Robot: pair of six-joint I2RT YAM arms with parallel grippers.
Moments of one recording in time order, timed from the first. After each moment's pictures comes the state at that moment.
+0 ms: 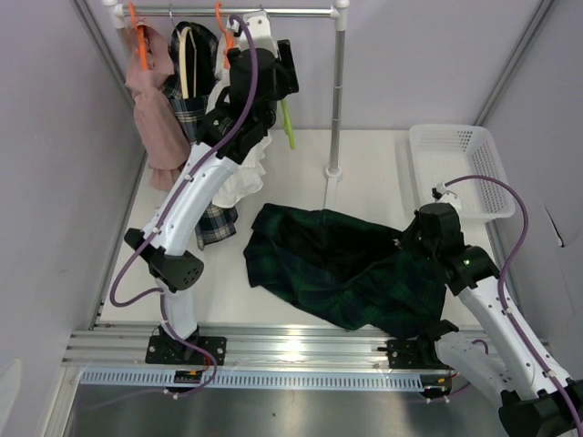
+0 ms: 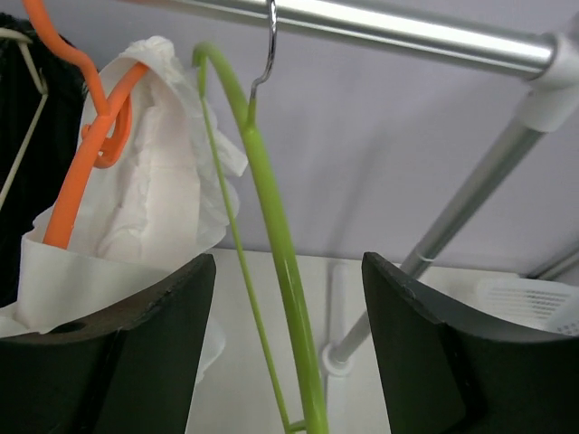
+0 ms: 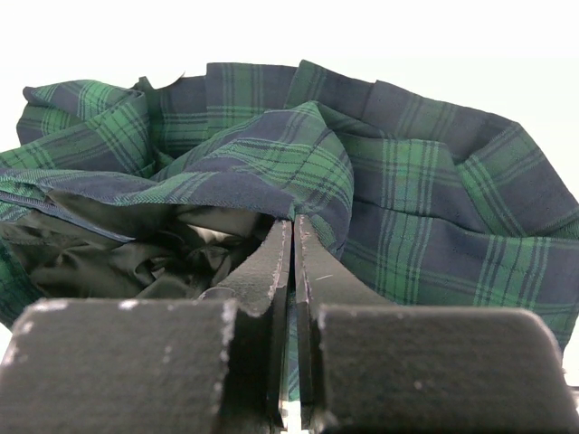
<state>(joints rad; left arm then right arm) -0.65 1.88 2.40 -0.54 -0.62 -0.22 0.37 0.82 0.85 -0.70 0.23 0.64</state>
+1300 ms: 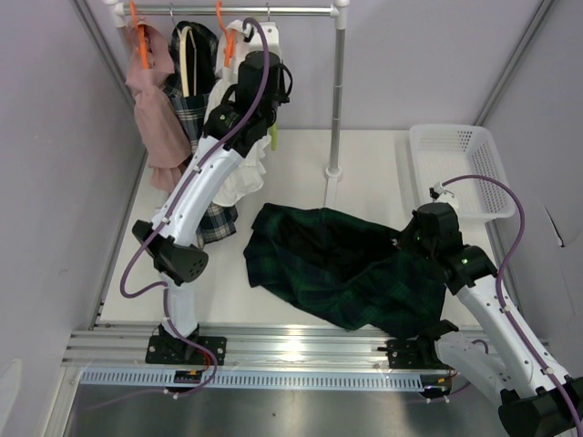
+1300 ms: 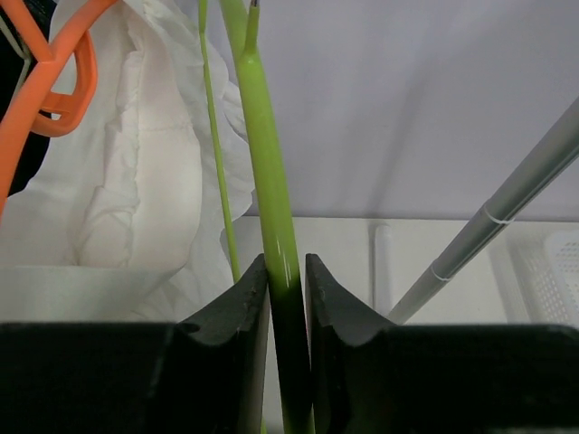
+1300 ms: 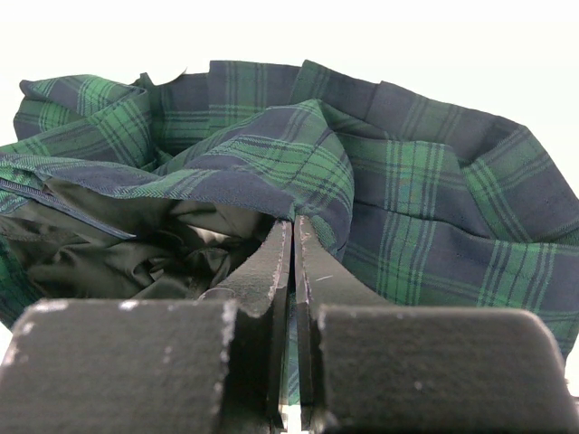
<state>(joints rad) -0.60 1.96 2.40 -0.61 -0.57 -0.17 0.37 0.83 0.83 -0.67 0.21 0.62</state>
